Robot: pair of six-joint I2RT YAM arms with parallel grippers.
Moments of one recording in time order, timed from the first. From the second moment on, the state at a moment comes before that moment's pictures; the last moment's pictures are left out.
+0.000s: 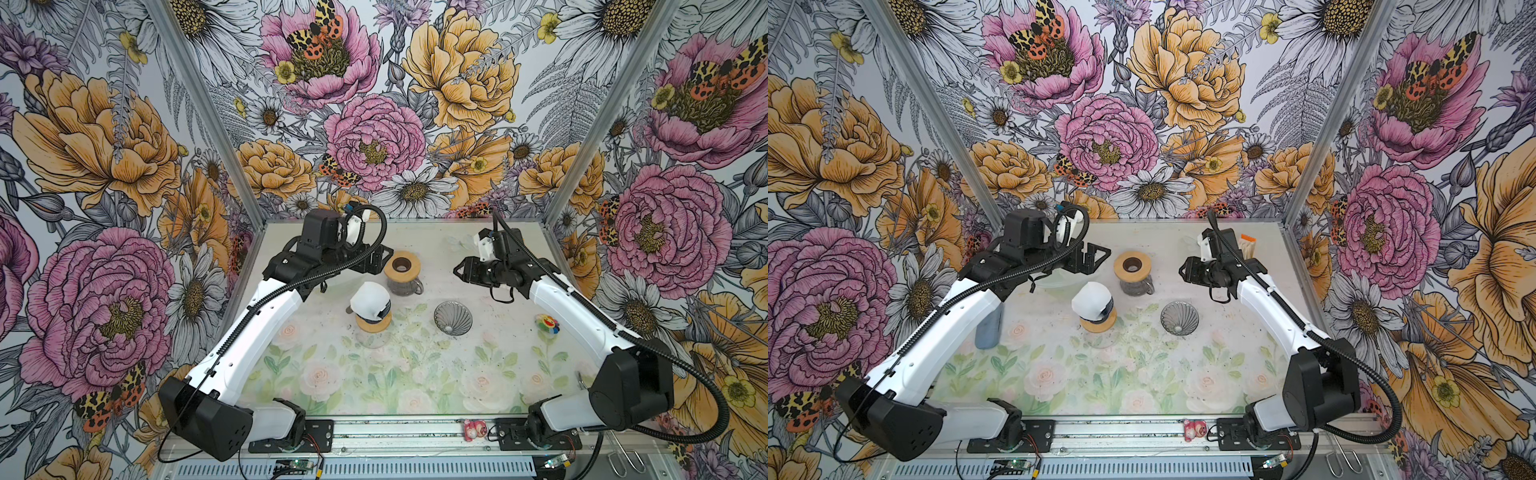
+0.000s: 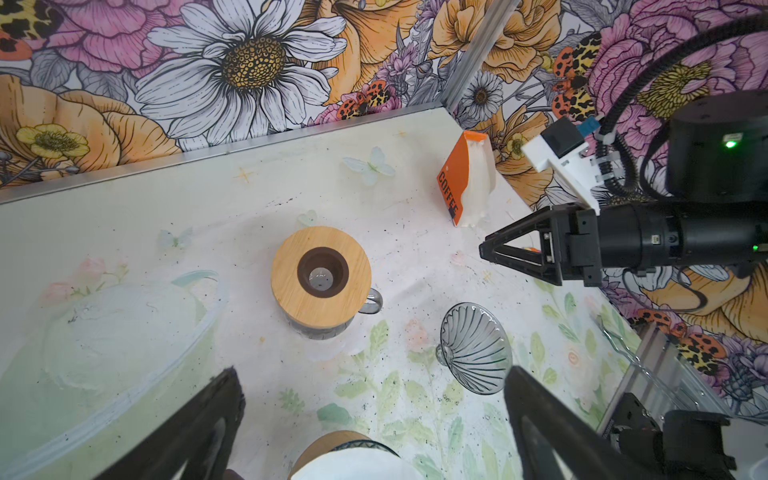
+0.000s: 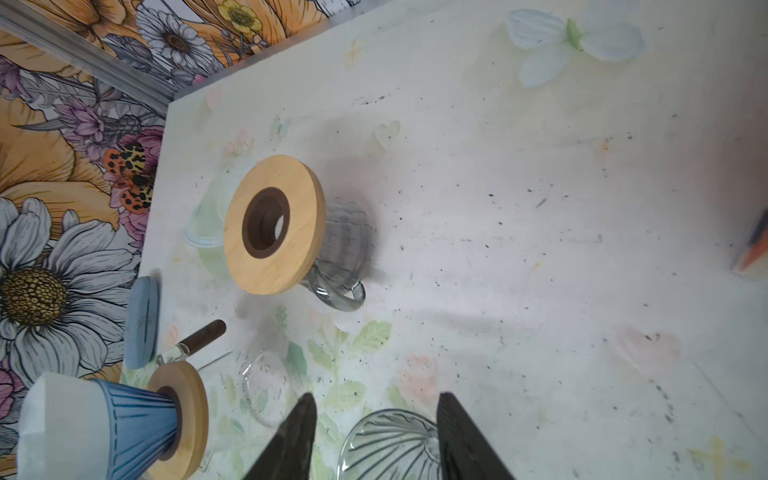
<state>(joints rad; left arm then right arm) -0.44 1.32 1.42 -0.63 0.30 -0.14 0.28 1.41 1.16 -0.63 -0.29 0.42</state>
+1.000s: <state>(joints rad) -0.54 1.44 1.44 -0.66 0.33 -0.08 0.32 1.46 0.98 -0.81 -0.26 0.41</state>
